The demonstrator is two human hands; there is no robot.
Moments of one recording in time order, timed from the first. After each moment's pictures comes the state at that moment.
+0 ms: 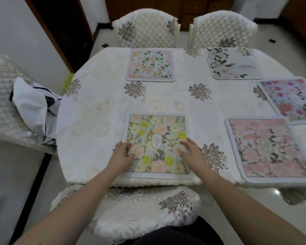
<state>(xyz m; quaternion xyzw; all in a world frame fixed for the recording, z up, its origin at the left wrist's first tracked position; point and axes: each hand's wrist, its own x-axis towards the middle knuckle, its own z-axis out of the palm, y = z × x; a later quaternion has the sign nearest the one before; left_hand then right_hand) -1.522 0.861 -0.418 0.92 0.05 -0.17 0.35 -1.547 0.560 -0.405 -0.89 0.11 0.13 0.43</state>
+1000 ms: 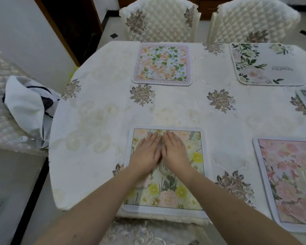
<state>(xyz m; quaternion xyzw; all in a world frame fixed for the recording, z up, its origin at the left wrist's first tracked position) -1.419 0.795 -0.454 0.96 -0.16 -0.11 0.19 -1.422 0.649 -0.442 -0.97 -0.06 0.08 0.23</state>
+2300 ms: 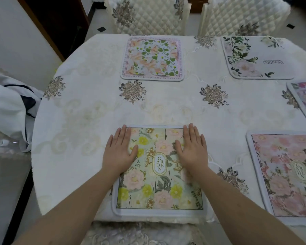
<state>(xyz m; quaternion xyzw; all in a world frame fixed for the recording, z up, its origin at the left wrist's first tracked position) -1.412 0.854 -0.477 0.99 -0.06 -0.08 0.10 -1.423 0.574 -0.473 -0.99 0.07 0.06 0.13</state>
